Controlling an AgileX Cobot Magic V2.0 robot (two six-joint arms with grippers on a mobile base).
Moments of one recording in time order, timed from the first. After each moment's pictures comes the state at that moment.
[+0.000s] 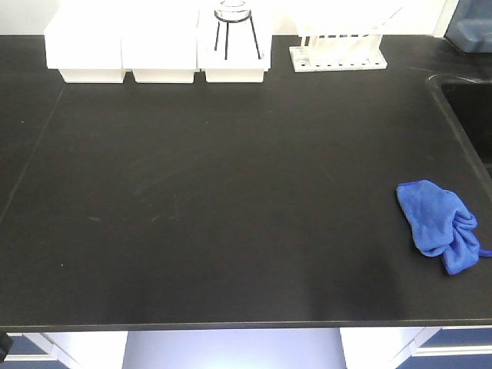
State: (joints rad) left arm -0.09 -0.02 0.03 -0.10 0.24 0.02; right arm -0.02 0.88 -1.04 0.07 0.93 -0.17
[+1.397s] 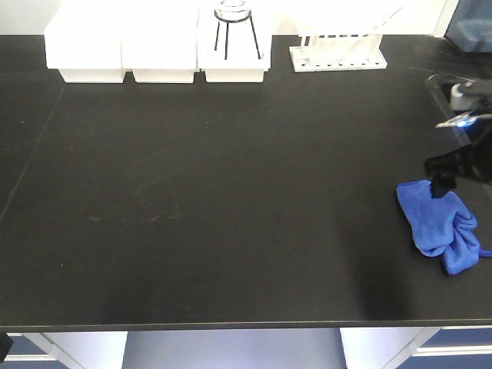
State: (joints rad) left arm -0.09 -0.02 0.03 -0.10 0.24 0.02; right arm -0.02 1.54 -1.05 -0.13 0.96 0.03
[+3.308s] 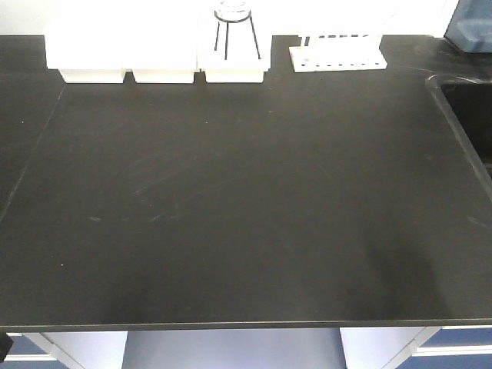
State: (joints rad) left arm -0.09 -0.02 0.03 -0.10 0.24 0.02; right arm -0.02 0.74 -1.06 -0.07 1.18 0.02
